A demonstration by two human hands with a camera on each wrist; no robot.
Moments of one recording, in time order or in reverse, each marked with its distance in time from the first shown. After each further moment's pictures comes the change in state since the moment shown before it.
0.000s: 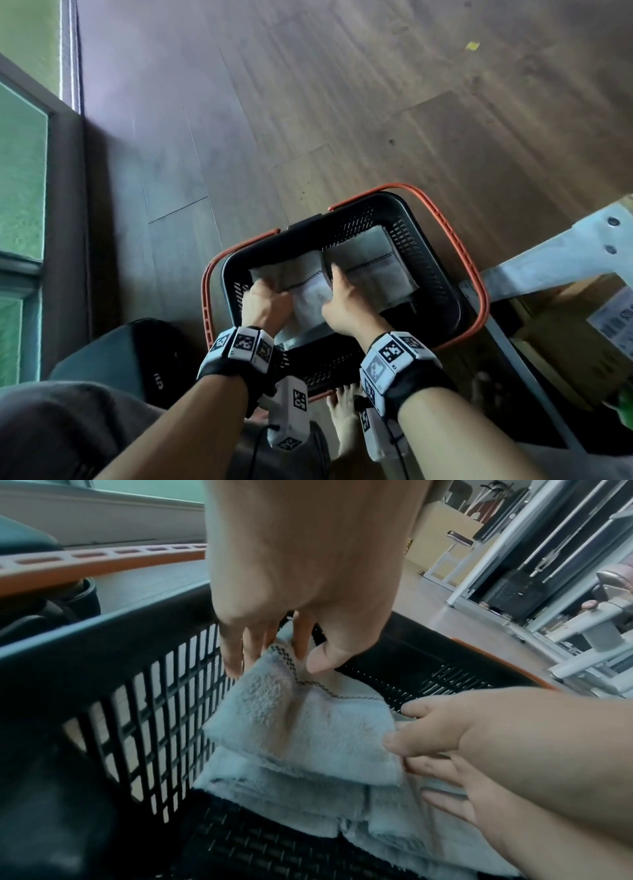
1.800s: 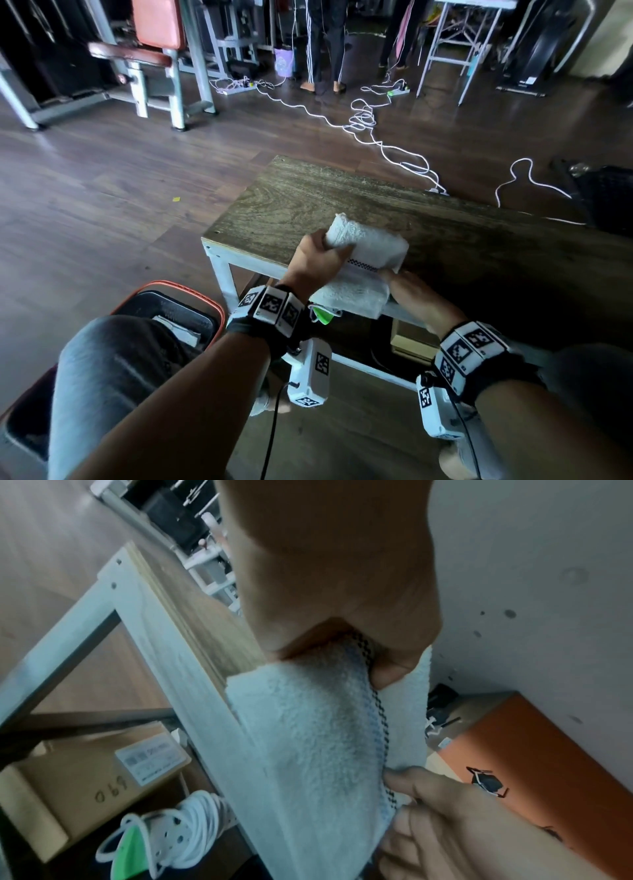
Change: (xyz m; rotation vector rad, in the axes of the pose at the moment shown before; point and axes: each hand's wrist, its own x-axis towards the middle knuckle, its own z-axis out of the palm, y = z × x) left_hand -0.461 0.213 0.064 -0.312 -0.765 1.204; right_hand -0.489 0.219 -0.102 0.658 0.973 0.530
